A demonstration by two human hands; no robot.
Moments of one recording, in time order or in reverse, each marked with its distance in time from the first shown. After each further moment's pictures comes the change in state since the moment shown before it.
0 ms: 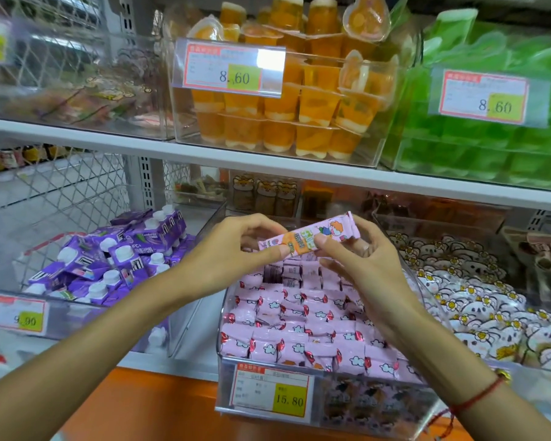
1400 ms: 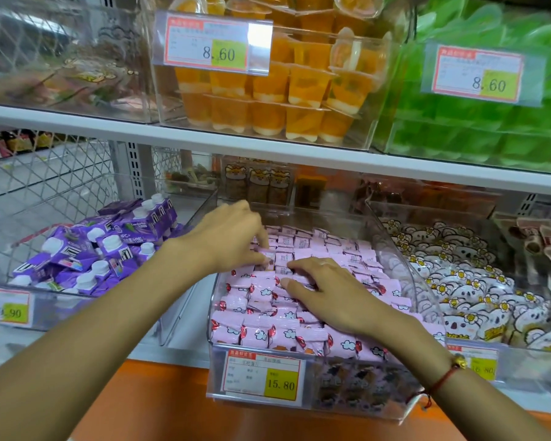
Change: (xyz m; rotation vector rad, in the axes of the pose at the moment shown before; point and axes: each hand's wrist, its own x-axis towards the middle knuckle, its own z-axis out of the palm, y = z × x) left_hand 0.028 -0.004 0.003 1.050 -0.243 0.029; right_hand 0.001 0.041 -0.007 -1.220 -0.424 -0.033
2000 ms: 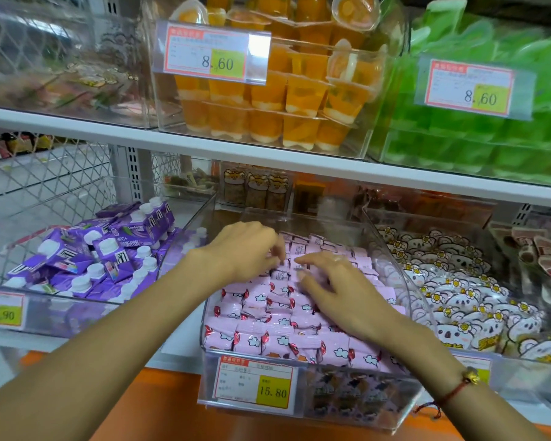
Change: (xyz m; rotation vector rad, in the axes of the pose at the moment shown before) left_hand 0.019 0.014 0.019 -0.064 0.003 0.025; right_hand -0.006 0.012 -0.013 0.026 0.179 -0.090
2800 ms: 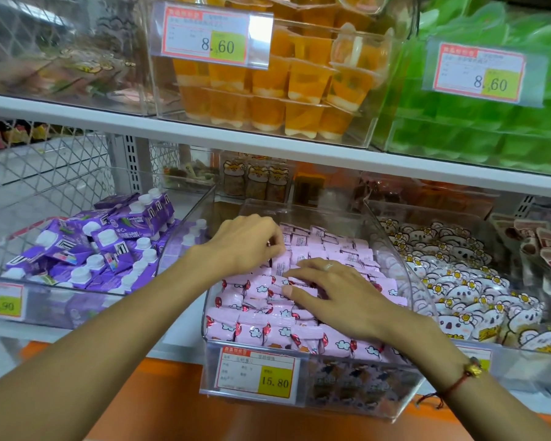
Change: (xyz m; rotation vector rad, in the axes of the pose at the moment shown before) left_hand -0.003 0.006 0.003 -0.145 0.067 -0.098; right_hand -0.005 -0.006 0.001 -0.167 -0.250 0.002
